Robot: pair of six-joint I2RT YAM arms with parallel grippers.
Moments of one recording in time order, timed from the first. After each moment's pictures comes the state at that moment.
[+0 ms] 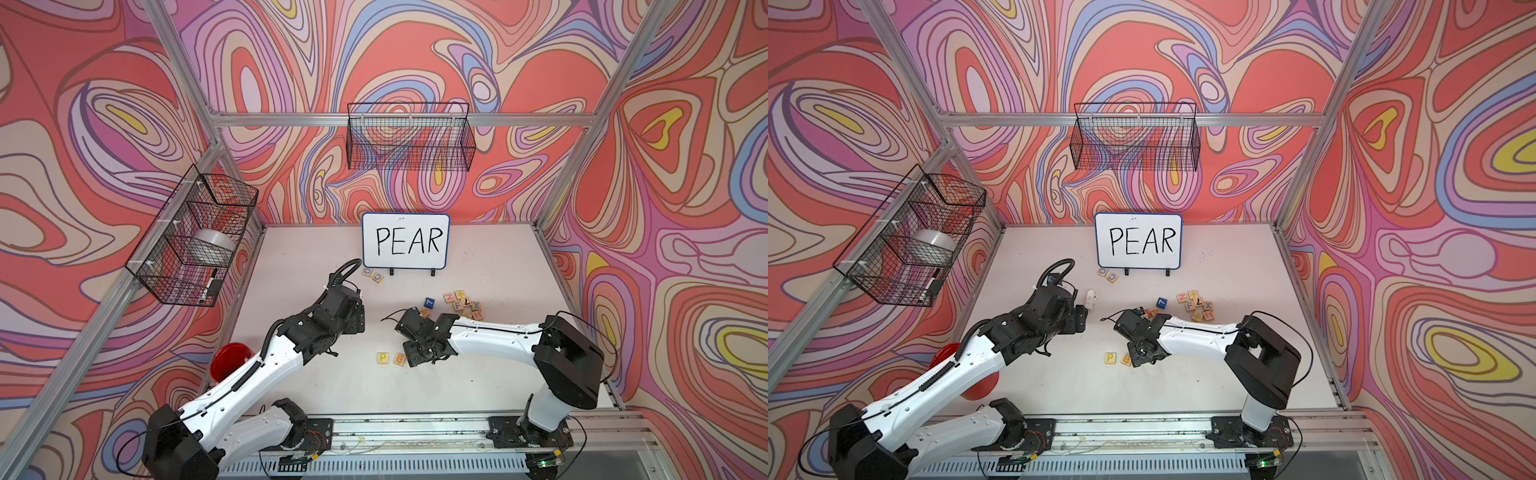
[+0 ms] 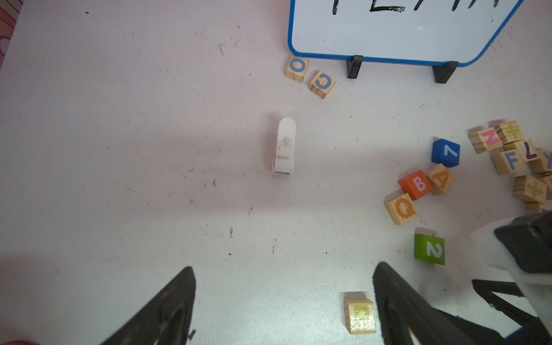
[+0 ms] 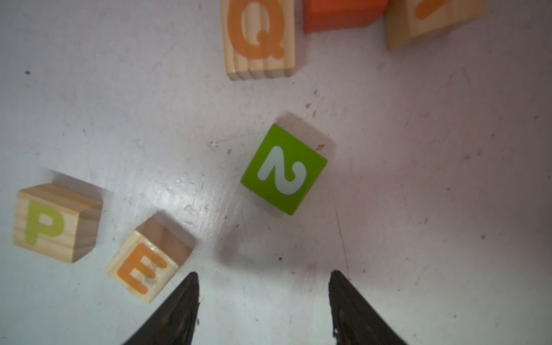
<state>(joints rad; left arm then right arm) -0.64 1.06 0.85 -0.69 -0.35 -0.55 0.98 1.71 1.03 -0.67 0.14 0.63</state>
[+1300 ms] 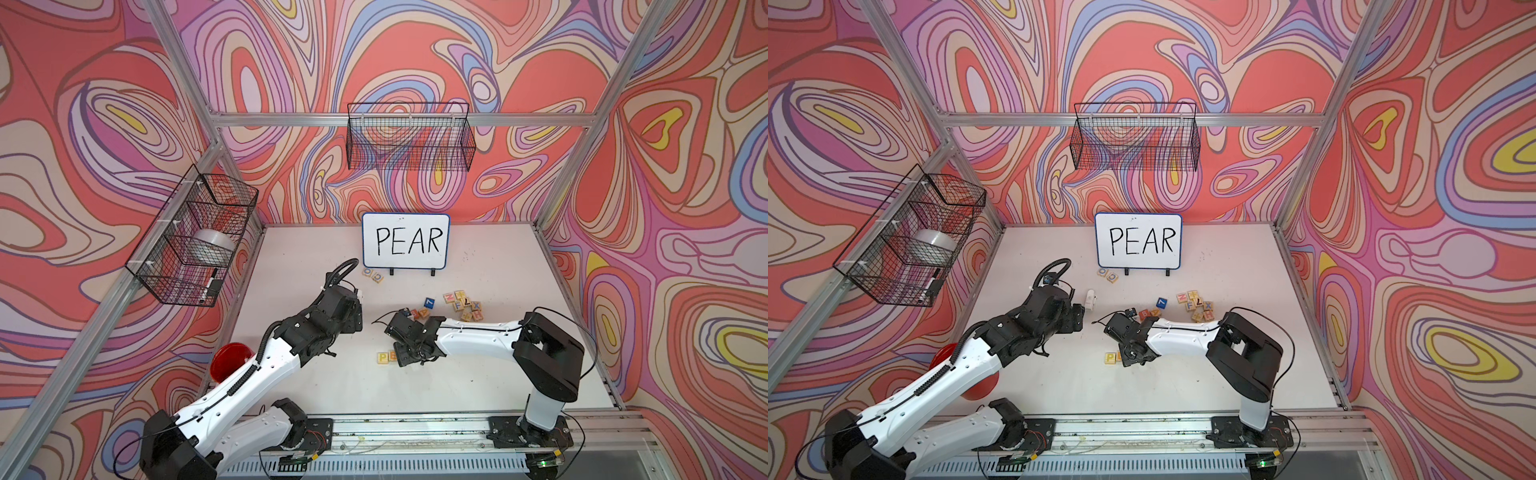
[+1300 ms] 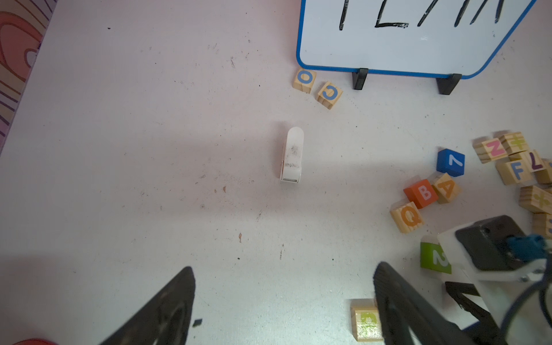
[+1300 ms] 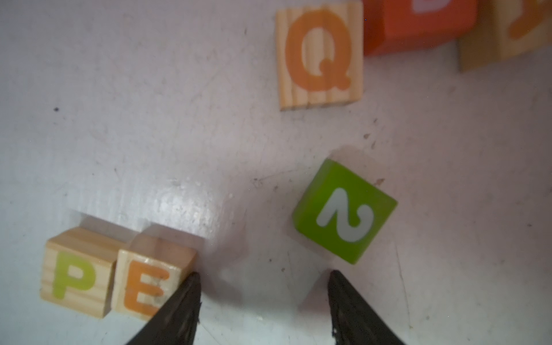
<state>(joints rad) -0.63 1.03 0.85 -0.69 -0.38 -0.54 1.02 1.82 1.10 -0.59 0.17 0.69</state>
